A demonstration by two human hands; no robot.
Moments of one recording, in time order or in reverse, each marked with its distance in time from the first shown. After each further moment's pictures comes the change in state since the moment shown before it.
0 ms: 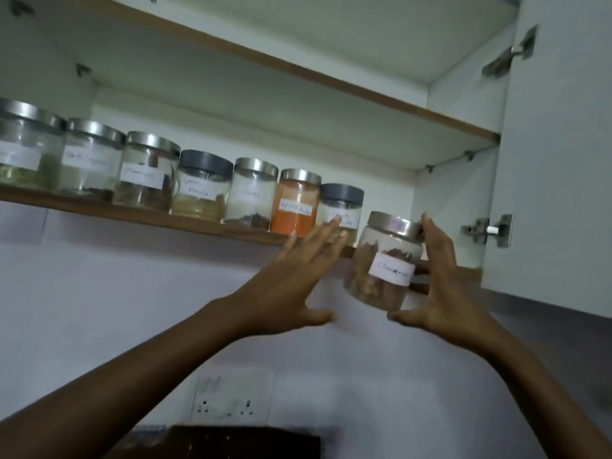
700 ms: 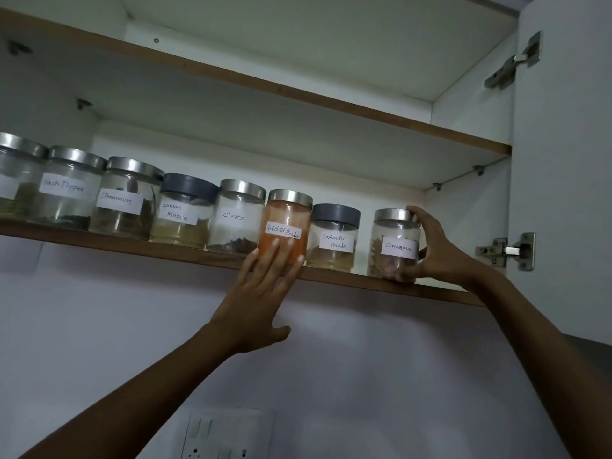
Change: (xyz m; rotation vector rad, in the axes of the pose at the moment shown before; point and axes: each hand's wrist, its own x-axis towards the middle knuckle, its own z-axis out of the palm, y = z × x) left_hand 0.017 -0.058 0.053 0.614 0.013 -0.217; right_hand 0.110 0.105 -0.028 0.093 -0.080 0.173
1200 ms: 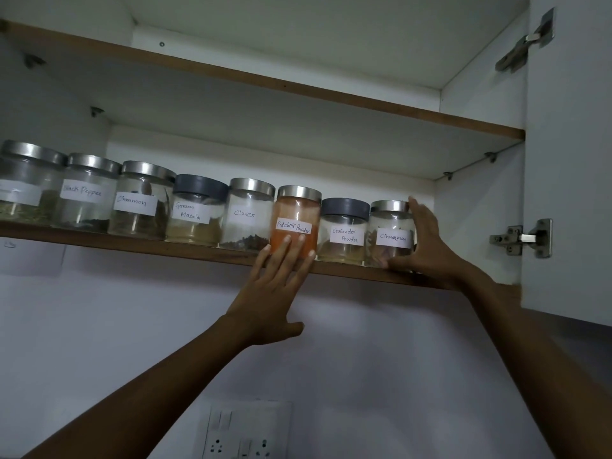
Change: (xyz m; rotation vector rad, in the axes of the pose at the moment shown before) left_hand 0.003 -0.005 0.006 -0.034 -0.098 0.013; right_hand 0.004 -0.006 0.035 -0.011 0.094 0.042
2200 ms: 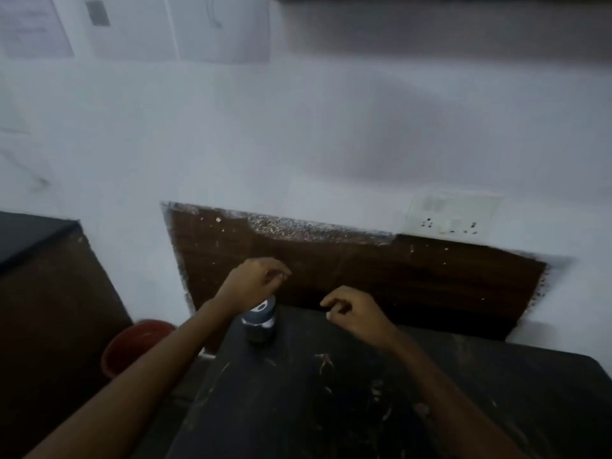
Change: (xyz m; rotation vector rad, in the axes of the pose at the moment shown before) left_hand -0.472 -0.213 0.077 -0.706 -0.648 -0.571; right_hand -0.307 -0.242 0.500 0.500 -0.792 0.292
